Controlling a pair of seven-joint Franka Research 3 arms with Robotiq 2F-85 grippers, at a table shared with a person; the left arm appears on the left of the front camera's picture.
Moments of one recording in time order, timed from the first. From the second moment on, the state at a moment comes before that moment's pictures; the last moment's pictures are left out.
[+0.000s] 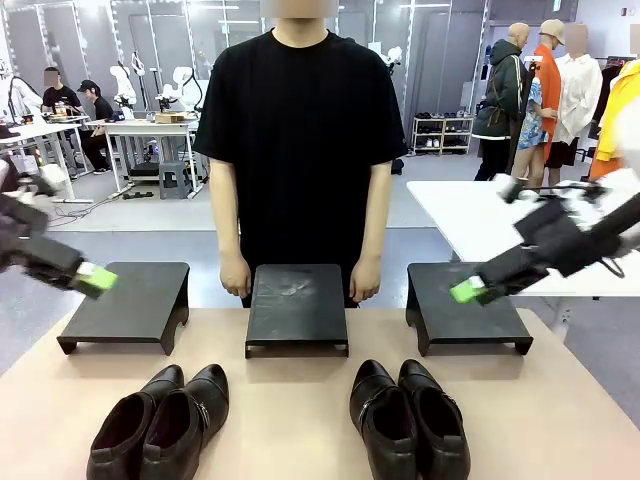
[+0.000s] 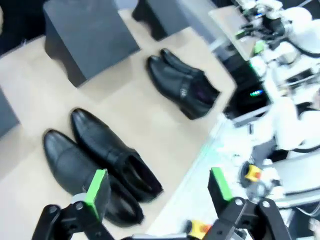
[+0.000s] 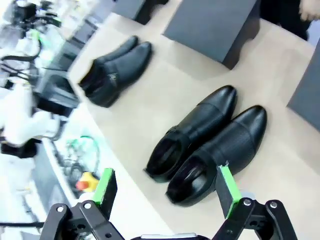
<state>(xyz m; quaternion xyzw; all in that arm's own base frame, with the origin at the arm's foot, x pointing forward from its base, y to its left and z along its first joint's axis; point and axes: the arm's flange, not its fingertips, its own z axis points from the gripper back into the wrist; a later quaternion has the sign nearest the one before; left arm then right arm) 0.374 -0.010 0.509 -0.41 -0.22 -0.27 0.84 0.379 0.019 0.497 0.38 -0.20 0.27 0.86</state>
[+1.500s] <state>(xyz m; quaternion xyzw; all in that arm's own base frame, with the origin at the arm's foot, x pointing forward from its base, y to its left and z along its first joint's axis) 0.205 0.246 0.459 -0.49 -0.39 0.03 0.78 0.235 -0.228 0.435 0.53 -0.30 0.05 0.79</state>
